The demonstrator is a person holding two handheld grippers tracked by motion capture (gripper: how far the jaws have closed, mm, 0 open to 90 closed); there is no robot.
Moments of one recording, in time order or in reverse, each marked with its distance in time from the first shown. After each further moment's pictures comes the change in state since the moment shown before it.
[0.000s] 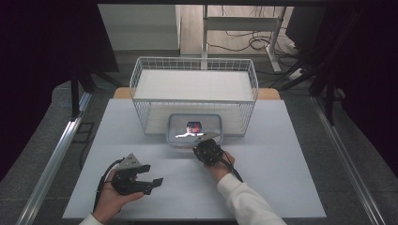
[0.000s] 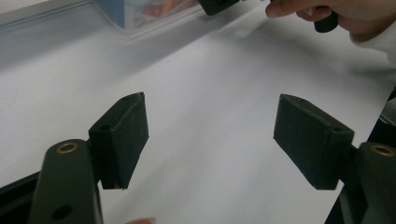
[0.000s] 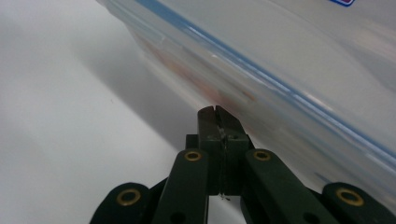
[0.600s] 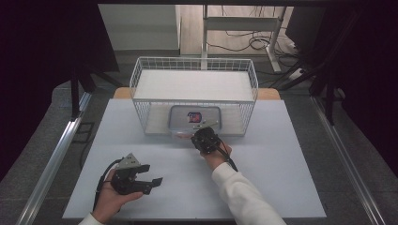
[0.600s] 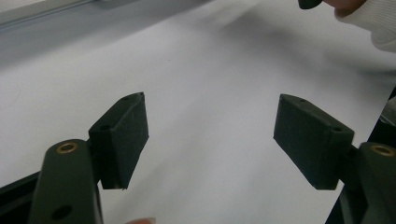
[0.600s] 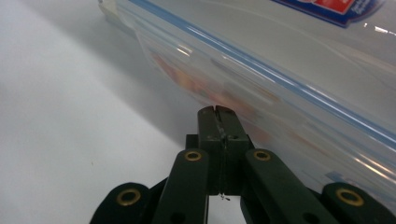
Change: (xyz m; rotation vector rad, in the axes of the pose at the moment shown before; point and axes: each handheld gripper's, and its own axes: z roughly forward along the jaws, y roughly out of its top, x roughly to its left) left arm 0.001 0.000 -0.001 -0.004 -0.004 -0.004; right arm -0.012 0.031 0.010 -0.033 -0.031 0.052
